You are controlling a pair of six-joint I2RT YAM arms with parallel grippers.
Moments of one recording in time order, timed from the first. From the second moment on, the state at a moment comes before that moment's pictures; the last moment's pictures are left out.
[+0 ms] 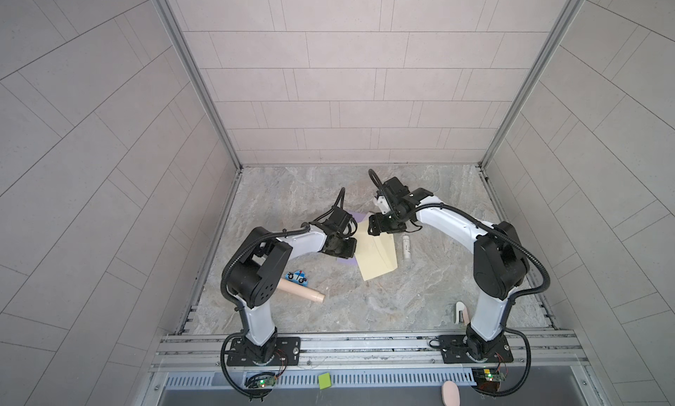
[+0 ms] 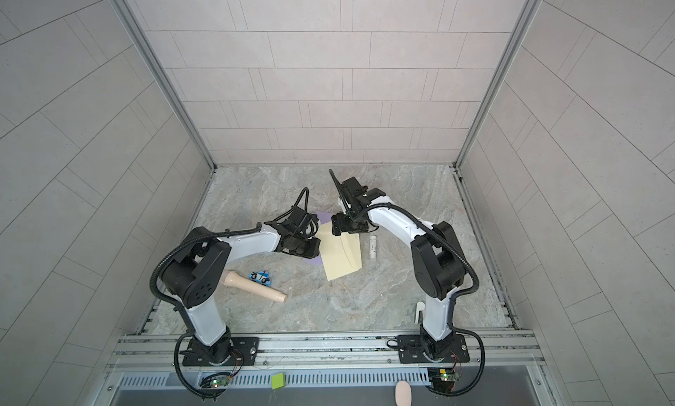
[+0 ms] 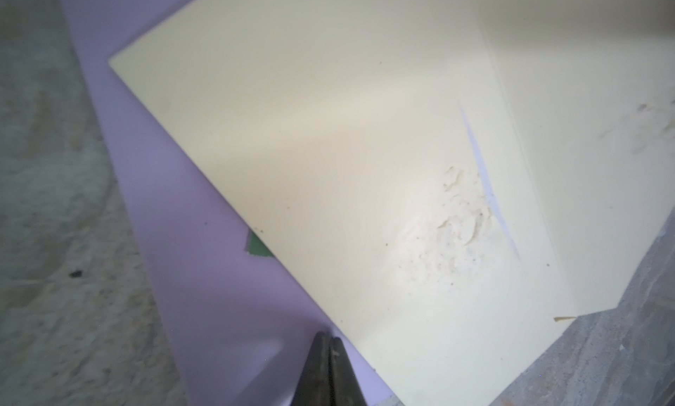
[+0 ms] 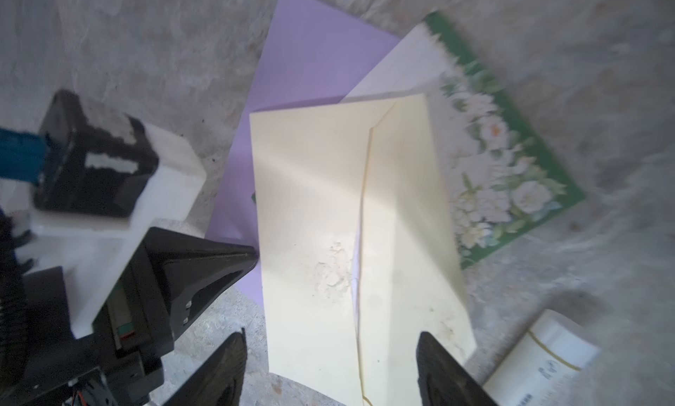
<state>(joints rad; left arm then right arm) -0.58 1.81 1.02 -0.36 0.24 -0.33 0.49 1.82 1.46 -0.81 -0.20 0.36</state>
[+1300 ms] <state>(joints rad) -0.75 1.81 1.27 -0.27 0.41 -0.37 0.22 1.66 1.20 -0.63 -0.35 0.66</state>
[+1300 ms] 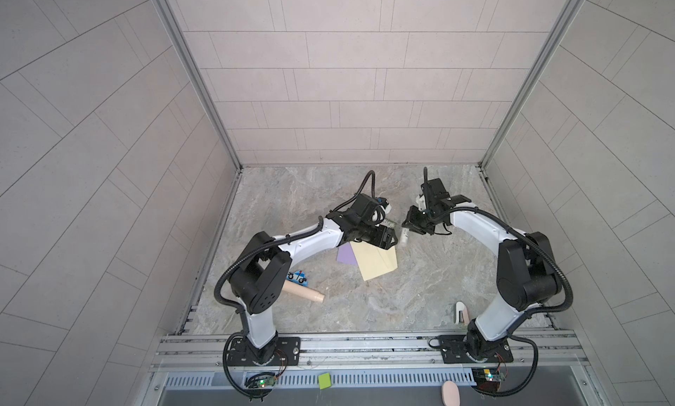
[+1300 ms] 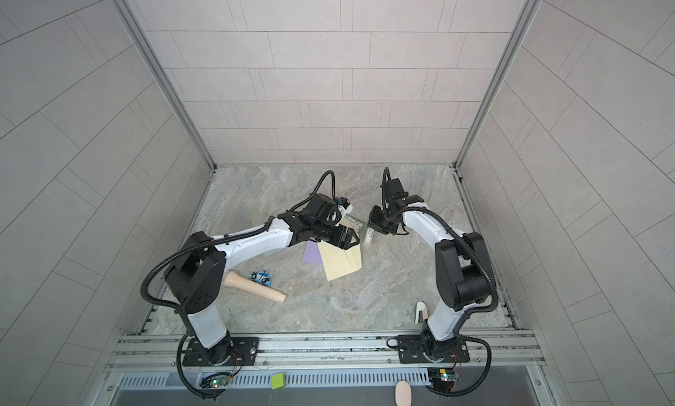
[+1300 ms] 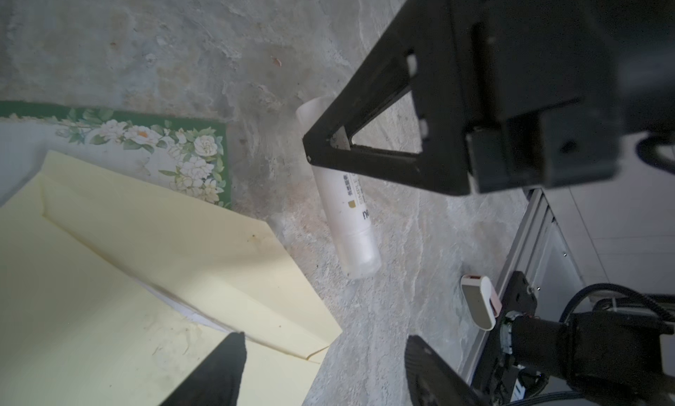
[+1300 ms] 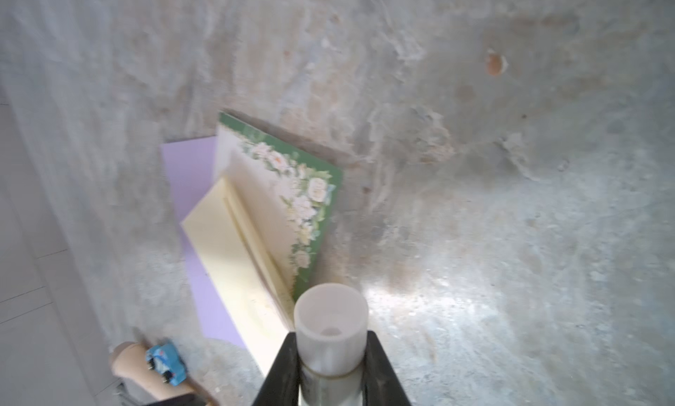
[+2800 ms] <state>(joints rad) -0.74 1.67 1.17 -0.39 0.41 0.04 0.21 1.61 1.22 -0.72 -0.97 0.43</state>
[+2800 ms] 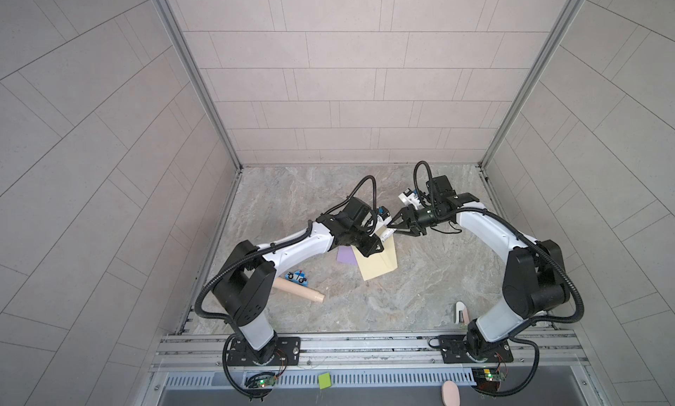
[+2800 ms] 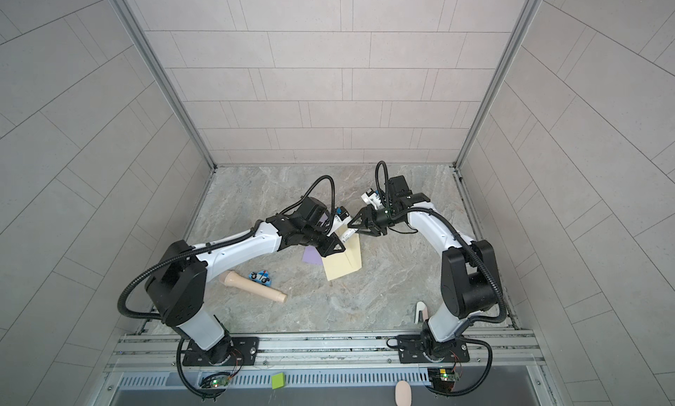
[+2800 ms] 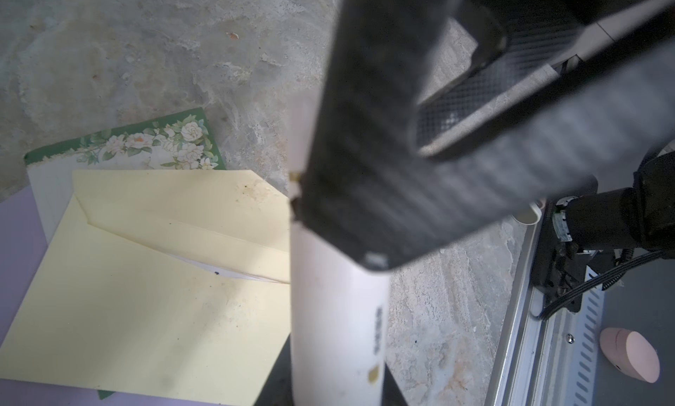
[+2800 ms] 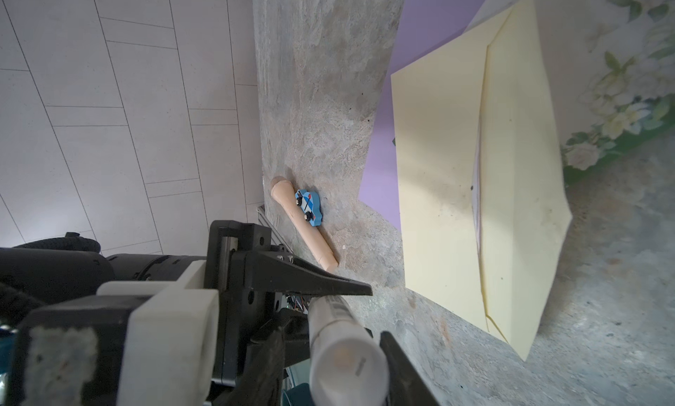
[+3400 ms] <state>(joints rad) -0.75 1.64 1.13 -0.31 0.41 0.04 0.25 1.64 1.23 -0.73 -0.97 0.42</state>
